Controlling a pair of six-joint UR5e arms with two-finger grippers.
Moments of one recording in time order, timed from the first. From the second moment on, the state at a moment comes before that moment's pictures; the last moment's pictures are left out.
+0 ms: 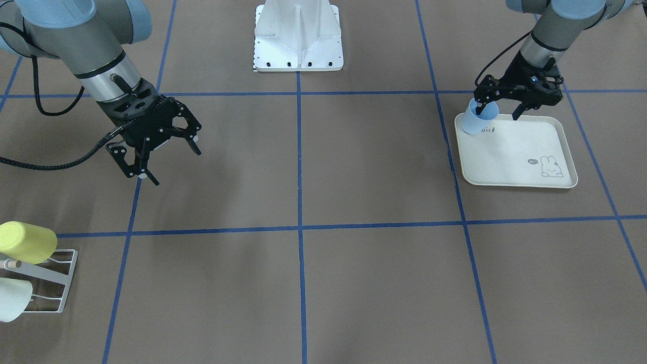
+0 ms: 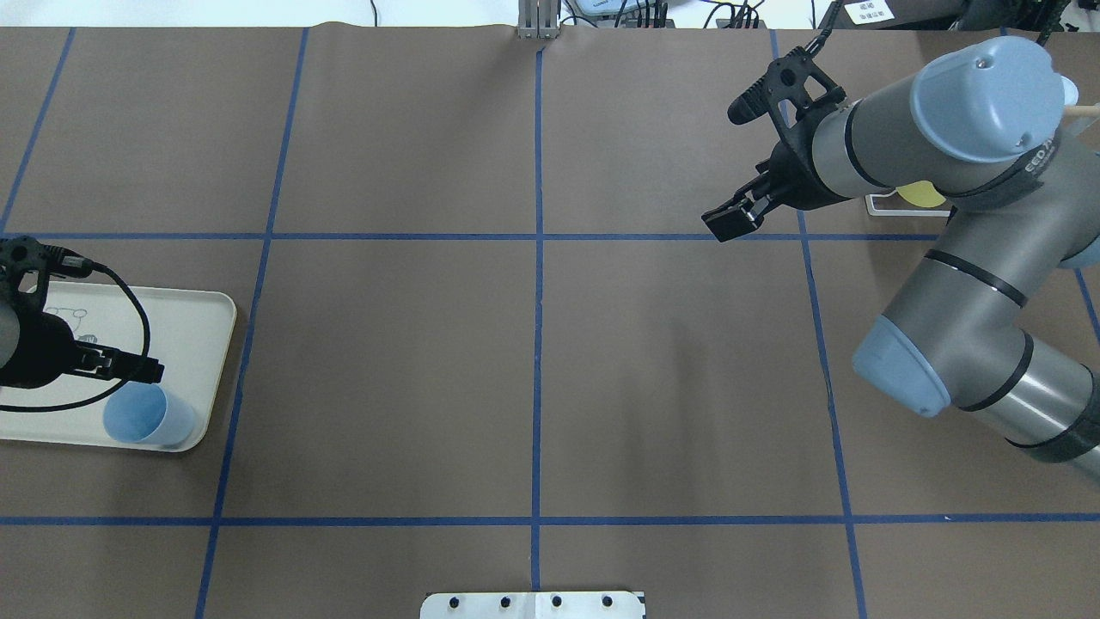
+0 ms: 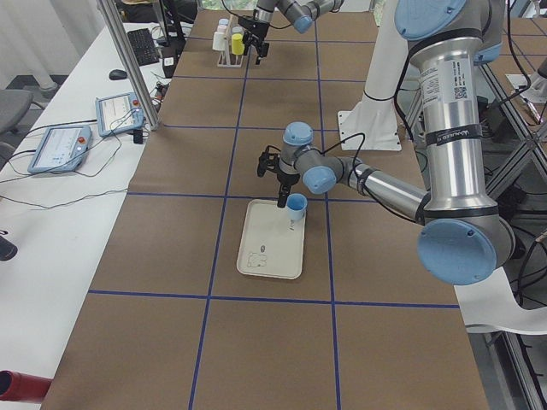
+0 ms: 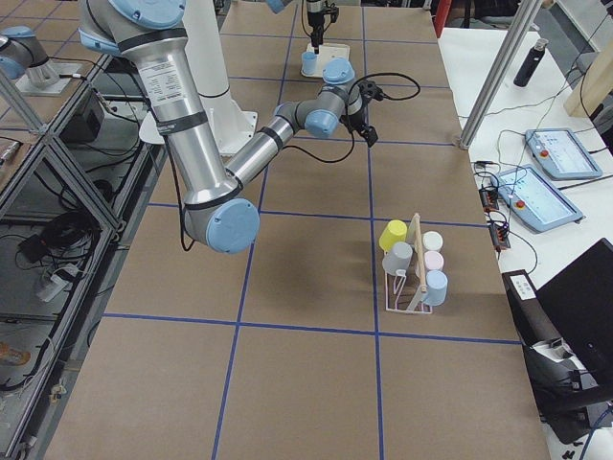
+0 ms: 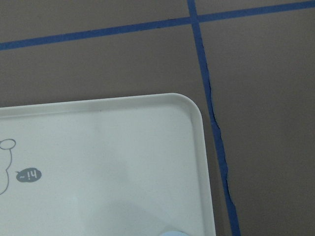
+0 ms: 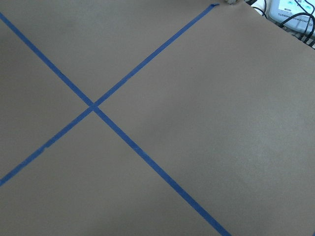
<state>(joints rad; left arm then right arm) -0.73 -1.37 -2.06 -2.06 -1.98 -0.89 0.81 -1.19 1.90 -1.27 1.94 0.36</state>
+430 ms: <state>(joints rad) -0.72 -1.29 -2.06 -2.12 -1.99 -0.89 0.81 -1.19 1.90 -1.27 1.94 0.36</state>
